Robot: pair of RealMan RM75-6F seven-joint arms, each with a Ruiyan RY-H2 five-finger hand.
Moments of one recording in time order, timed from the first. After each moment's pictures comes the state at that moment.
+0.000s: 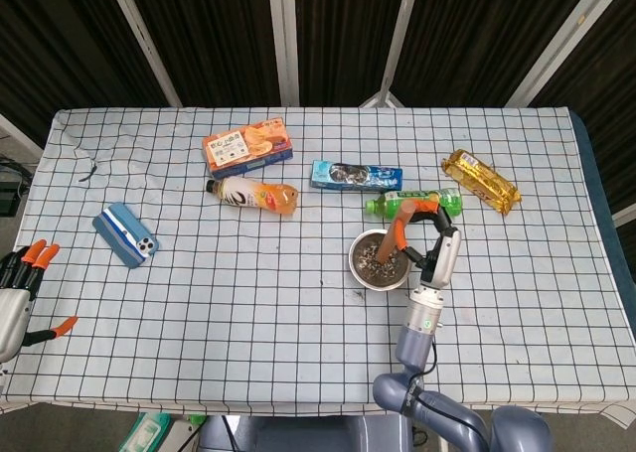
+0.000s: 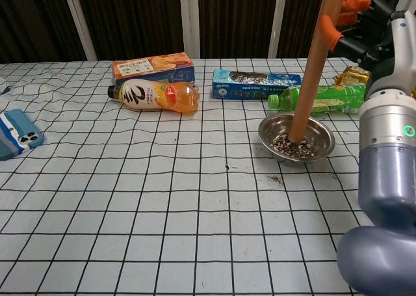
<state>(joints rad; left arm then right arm) -0.10 -1.12 -0.04 -1.59 1.49 1.47 0.03 0.63 -2.21 0.56 -0.86 -1.32 1.68 0.77</state>
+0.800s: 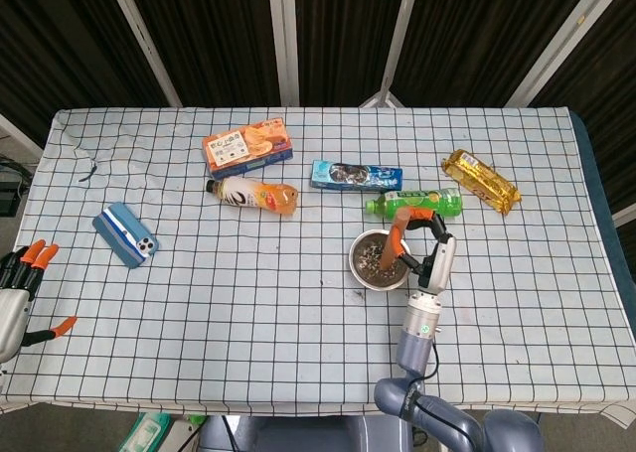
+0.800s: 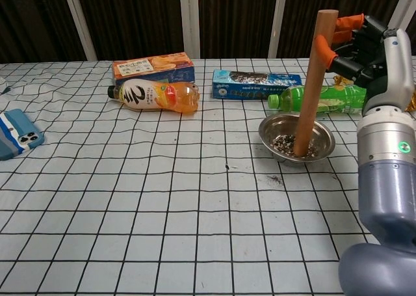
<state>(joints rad) -0.09 -1.12 -0.04 -1.58 1.49 1.47 0.02 0.63 -2.26 0.52 -0.74 -1.32 1.66 0.80</state>
